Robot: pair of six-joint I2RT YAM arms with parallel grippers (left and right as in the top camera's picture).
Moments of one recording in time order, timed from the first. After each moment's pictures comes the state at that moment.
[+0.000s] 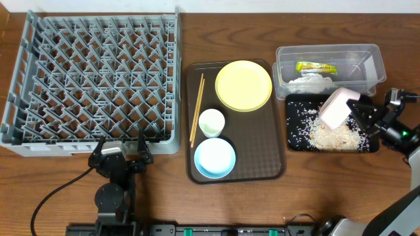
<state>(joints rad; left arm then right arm) -0.02 0.01 0.02 -0.11 -0.16 -0.08 -0.68 1.49 0.88 -0.56 -1.51 0.32</state>
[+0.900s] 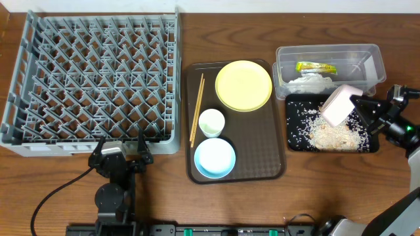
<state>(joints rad) -0.02 0.01 0.02 -0.11 -0.16 -0.08 -0.67 1.47 0.88 -0.40 -1.50 0.55</state>
